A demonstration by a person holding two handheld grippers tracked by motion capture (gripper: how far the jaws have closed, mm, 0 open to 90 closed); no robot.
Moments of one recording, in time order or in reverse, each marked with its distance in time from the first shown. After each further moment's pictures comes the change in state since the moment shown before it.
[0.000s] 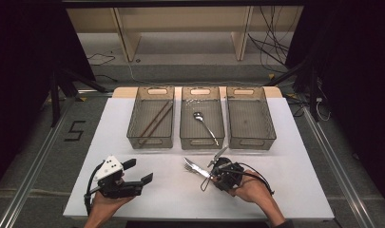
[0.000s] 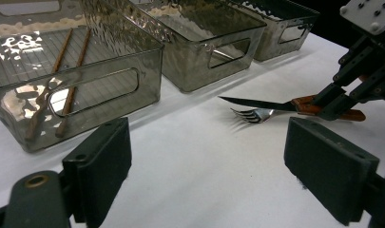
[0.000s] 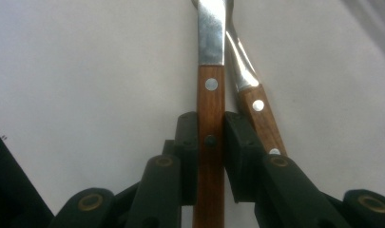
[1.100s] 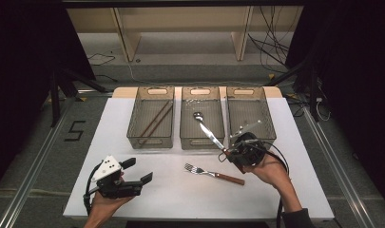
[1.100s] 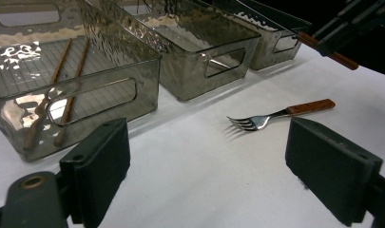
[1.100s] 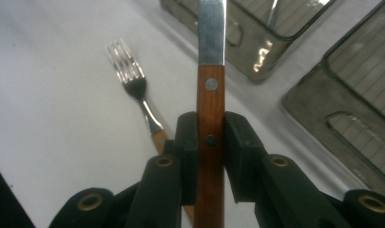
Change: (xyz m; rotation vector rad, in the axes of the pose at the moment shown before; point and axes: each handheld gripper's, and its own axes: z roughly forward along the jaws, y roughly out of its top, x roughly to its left) left arm 0.000 0.001 -0.003 -0.041 -0.015 0.001; right arm -0.057 -0.005 -0.065 -0.244 -0.035 0.142
